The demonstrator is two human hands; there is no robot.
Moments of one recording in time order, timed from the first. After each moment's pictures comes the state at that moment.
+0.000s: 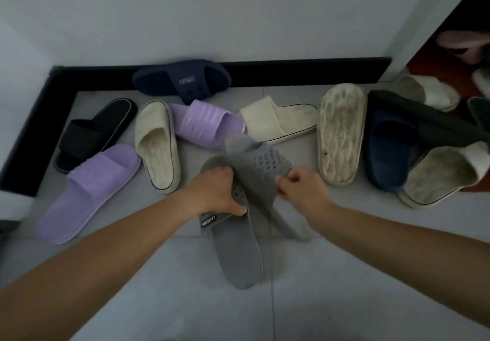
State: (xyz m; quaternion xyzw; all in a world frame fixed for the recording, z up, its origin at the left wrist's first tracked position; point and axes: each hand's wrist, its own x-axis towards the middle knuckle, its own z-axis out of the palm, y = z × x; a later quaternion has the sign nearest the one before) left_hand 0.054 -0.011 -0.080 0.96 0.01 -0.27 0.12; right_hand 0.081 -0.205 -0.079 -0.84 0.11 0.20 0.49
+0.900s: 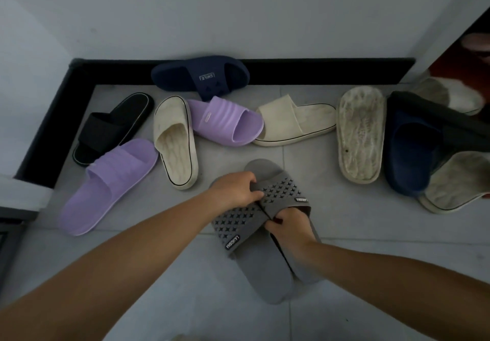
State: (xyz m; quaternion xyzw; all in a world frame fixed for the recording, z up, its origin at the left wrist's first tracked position) left_hand 0.056 -0.007 -0.106 0.94 0.04 -0.30 0.18; right_hand 0.014 -0.175 -0.126 -0.88 0.00 0.30 0.37
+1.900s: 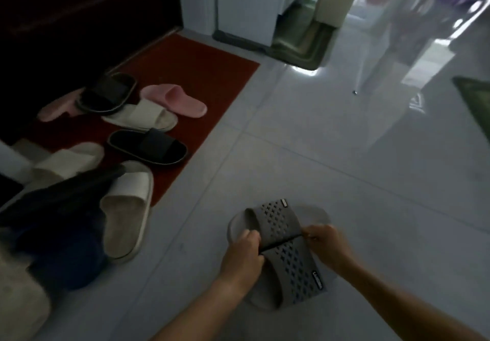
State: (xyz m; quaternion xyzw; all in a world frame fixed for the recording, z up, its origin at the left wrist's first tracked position) left_hand -0.039 -0.550 -0.079 0.82 -0.43 -0.30 0.22; right_hand -0.183 -0.696 -0.060 -0.85 0.42 0.02 0.30
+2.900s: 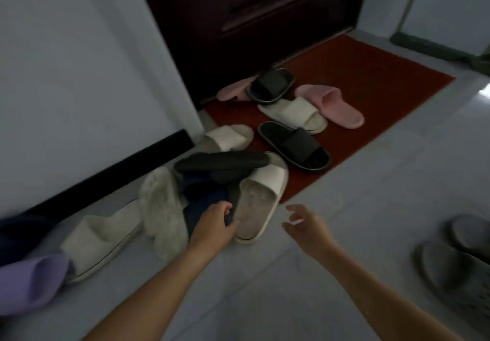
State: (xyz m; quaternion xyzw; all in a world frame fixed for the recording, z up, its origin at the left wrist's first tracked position) left_hand 0.159 -0.372 -0.087 0.95 -0.10 -0.16 0.26; right_hand 0.081 -0.577 -0.093 -0.83 0.23 0.11 0.49
